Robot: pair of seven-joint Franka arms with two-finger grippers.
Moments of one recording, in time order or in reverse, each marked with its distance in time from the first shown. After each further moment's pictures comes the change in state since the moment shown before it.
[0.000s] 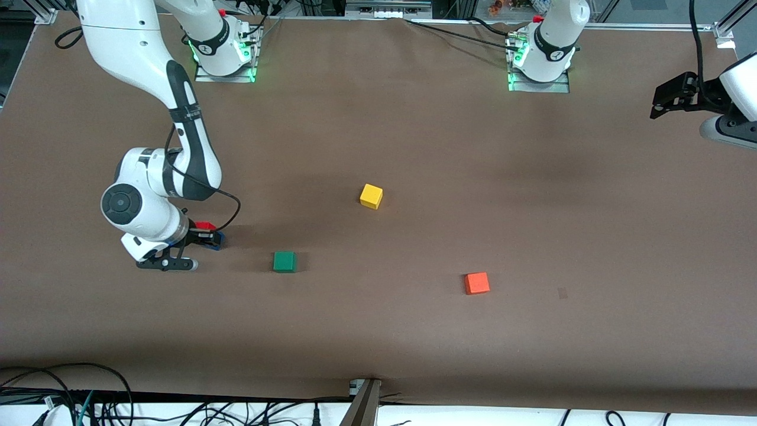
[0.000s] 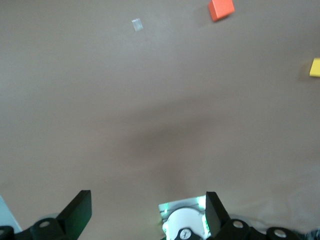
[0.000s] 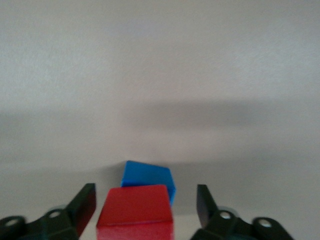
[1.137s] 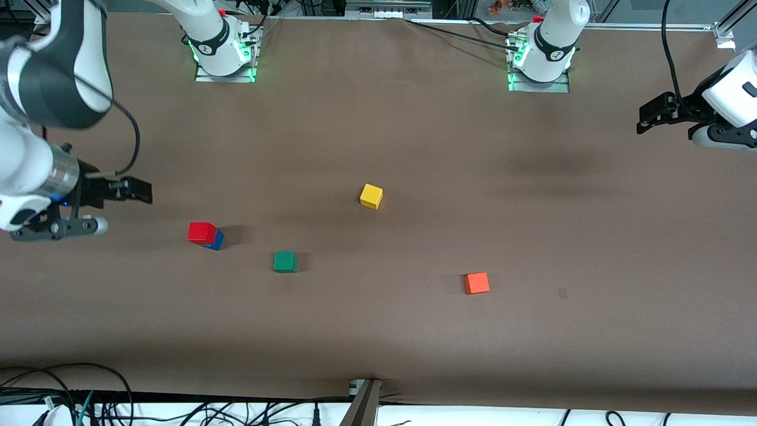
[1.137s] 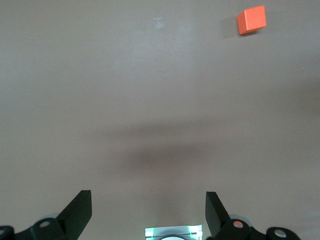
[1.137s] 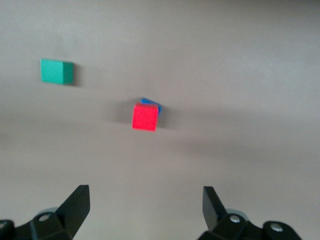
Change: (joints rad) left arm 0.003 -0.215 0.094 -0.467 -0.045 0.317 -0.053; right arm -0.056 -0.279 0.025 0.413 -0.150 -0.756 -0.143
